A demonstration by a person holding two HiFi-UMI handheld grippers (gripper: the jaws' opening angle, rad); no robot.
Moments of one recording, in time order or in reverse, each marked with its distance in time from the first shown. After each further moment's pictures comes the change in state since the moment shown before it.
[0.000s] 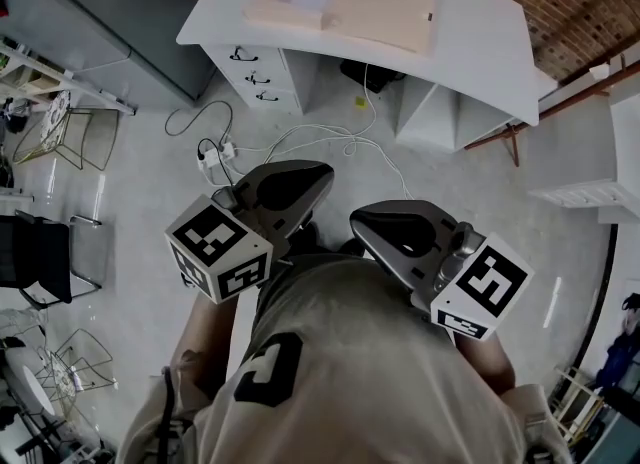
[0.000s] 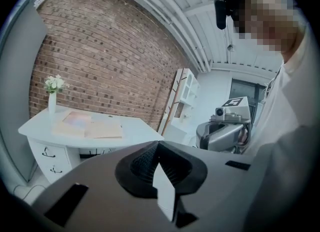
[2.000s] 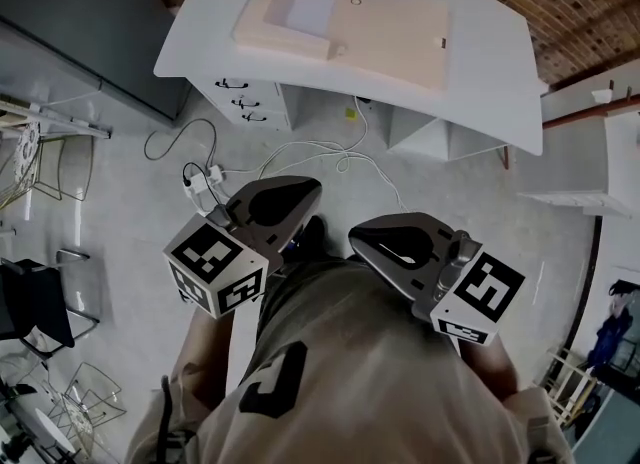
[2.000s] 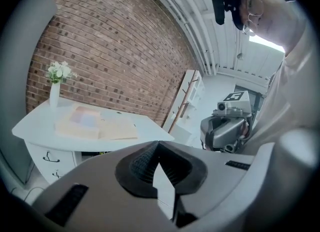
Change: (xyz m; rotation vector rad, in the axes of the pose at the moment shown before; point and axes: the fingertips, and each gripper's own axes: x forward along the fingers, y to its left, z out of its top) left arm 0.011 0.156 0.013 -0.076 0.042 -0.053; right arm 0.113 -0.088 0.038 0.061 0.139 -0.034
